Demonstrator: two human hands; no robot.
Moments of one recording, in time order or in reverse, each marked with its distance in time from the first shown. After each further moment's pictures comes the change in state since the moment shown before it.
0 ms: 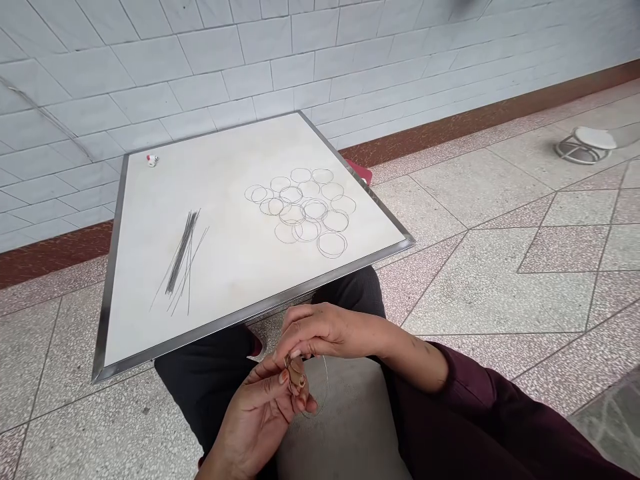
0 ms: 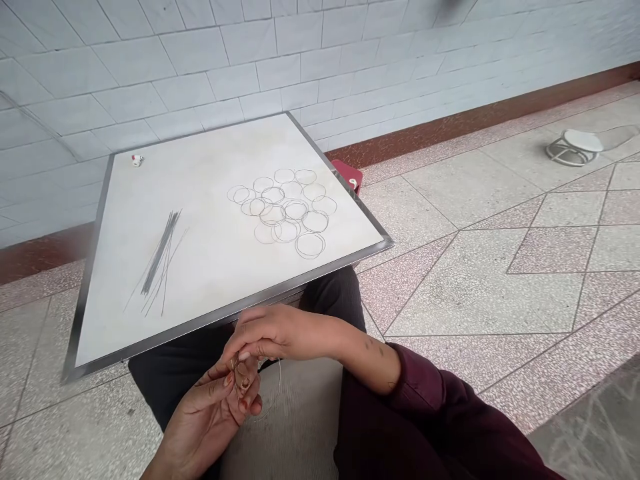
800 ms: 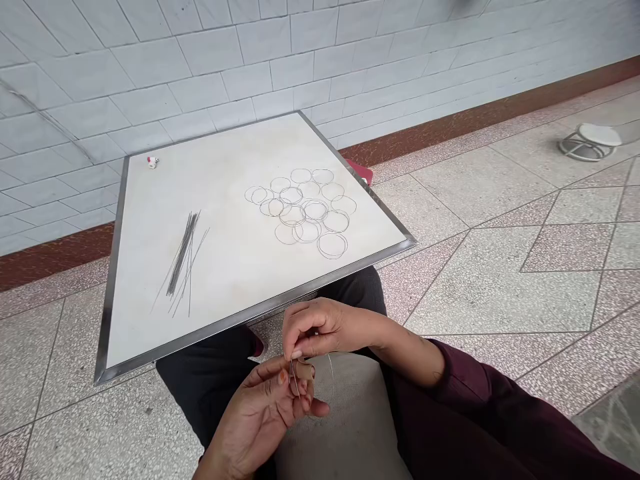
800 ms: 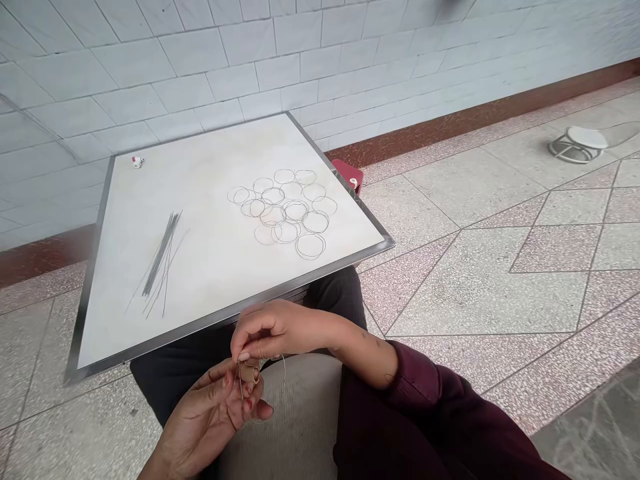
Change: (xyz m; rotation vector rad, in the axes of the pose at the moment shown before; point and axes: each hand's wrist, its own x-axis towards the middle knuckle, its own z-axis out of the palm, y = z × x) left_hand 0.000 0.006 0.001 0.068 -0.079 -0.060; right_hand 0.005 0.006 -0.006 0.109 0.001 0.017
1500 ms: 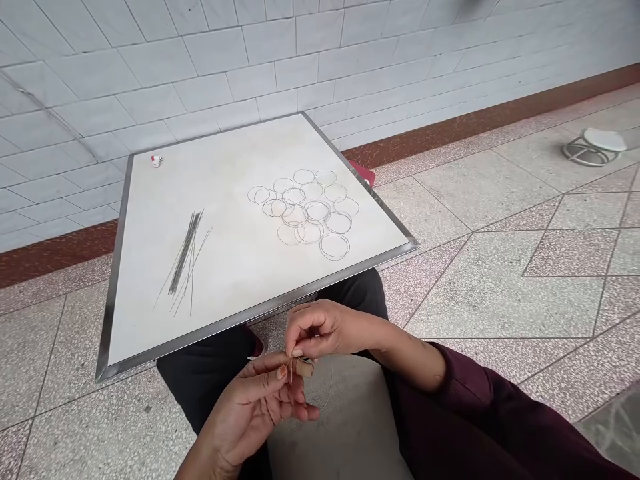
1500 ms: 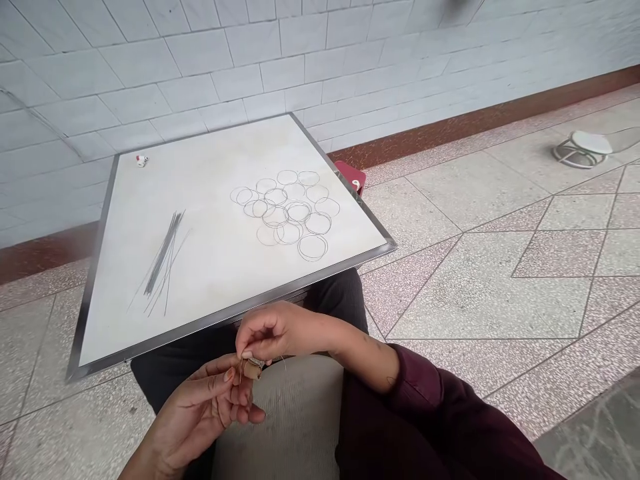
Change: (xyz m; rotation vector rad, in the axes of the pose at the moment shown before) left_hand -0.002 0.017 -0.005 0.113 0.057 -0.102; right_hand -0.004 0.011 0.009 0.144 0.057 0.087
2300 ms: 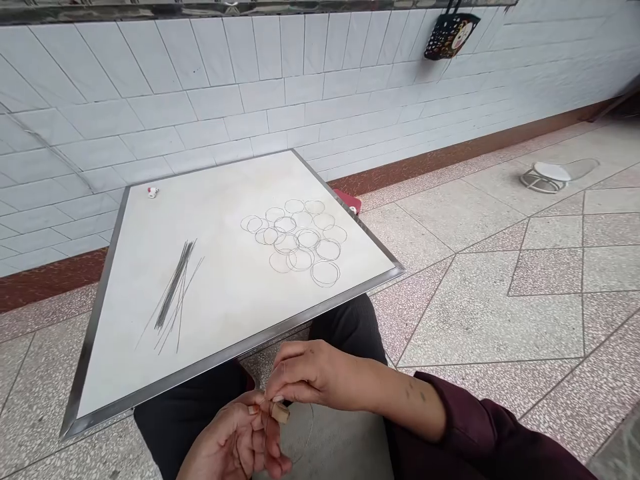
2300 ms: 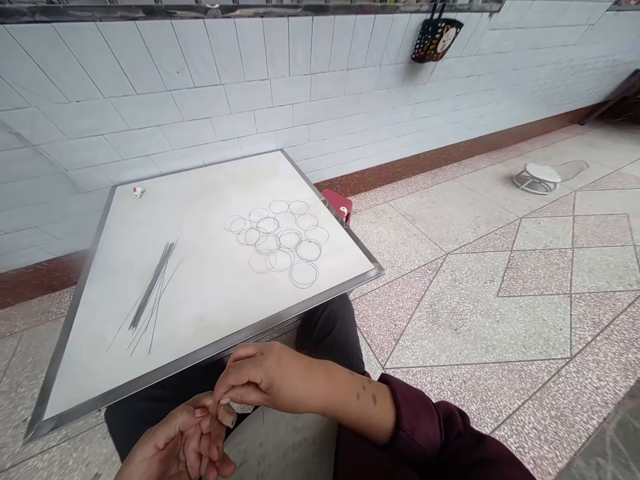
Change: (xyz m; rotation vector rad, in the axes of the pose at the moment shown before) left_hand -0.014 0.012 -0.001 0.053 0.207 0.005; right_hand 0.006 -0.012 0.017 -0.538 0.088 -0.169
